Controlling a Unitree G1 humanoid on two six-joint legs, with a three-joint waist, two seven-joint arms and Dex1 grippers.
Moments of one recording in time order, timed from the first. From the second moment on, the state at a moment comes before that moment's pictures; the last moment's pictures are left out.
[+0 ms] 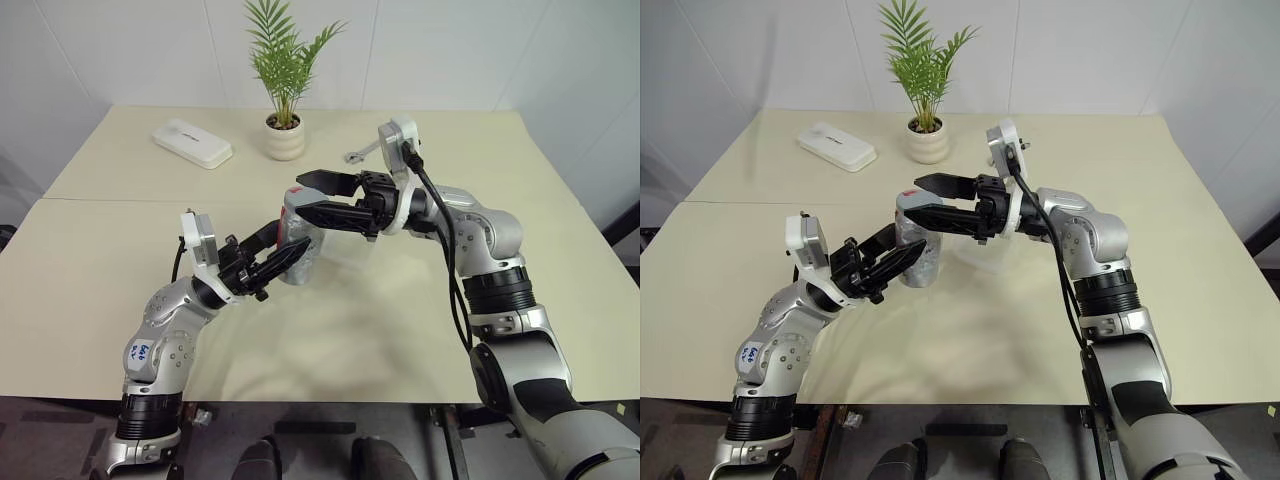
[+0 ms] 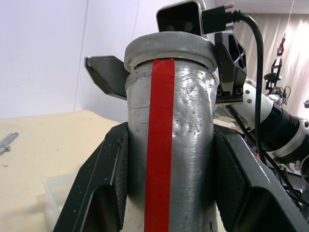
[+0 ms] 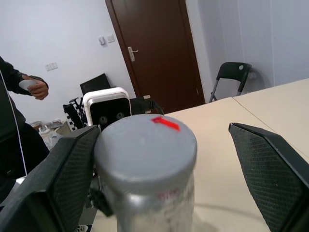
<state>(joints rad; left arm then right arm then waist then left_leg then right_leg) -0.39 0.31 0.14 -0.18 -0.70 0.29 -0.84 -1.05 -0.31 0.01 0.31 0.65 0.66 1.21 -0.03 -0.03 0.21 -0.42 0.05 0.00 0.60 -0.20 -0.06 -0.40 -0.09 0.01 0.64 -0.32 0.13</state>
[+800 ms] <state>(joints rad) -0.39 0.32 0.14 -0.18 -0.70 0.29 -0.86 -1.03 -0.34 0.00 0.30 0.69 0.73 1.24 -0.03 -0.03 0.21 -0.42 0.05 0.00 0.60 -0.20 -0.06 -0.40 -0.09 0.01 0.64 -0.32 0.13</state>
